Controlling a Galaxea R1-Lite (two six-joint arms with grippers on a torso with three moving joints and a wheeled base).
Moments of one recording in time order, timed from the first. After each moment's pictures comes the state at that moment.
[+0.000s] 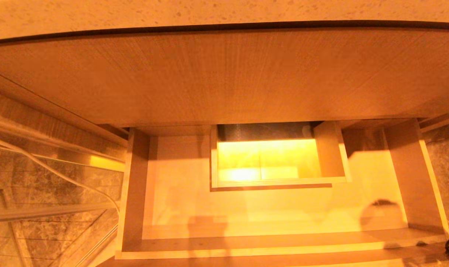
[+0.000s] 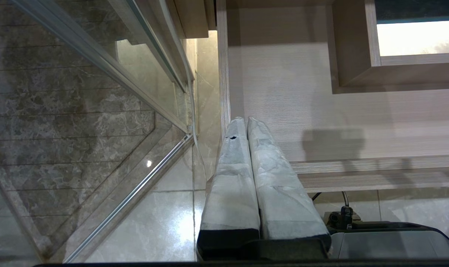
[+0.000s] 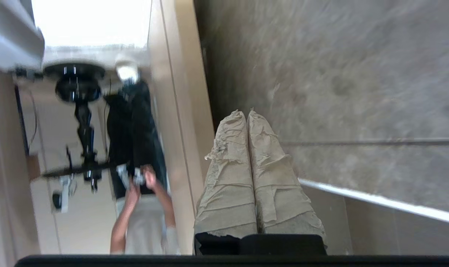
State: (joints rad) left arm 0.00 0.00 0.00 0.00 0.00 0.00; right arm -0.79 1.98 -0.49 -0.15 -0.32 -0.93
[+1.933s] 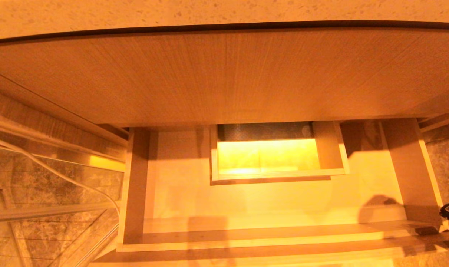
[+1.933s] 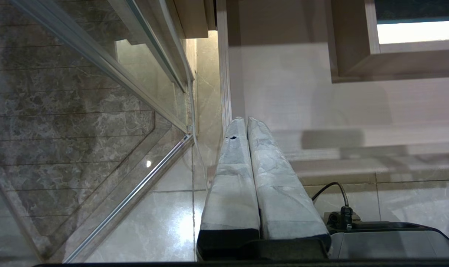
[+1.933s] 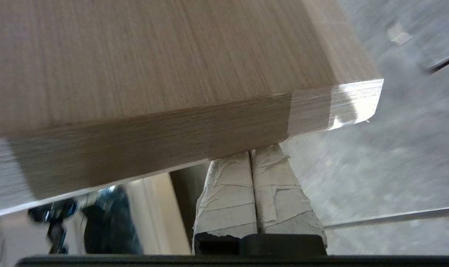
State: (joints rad) left arm 0.00 0.00 0.00 0.00 0.00 0.00; right arm -0.72 2.00 -0.59 -0.46 -0.14 -0.87
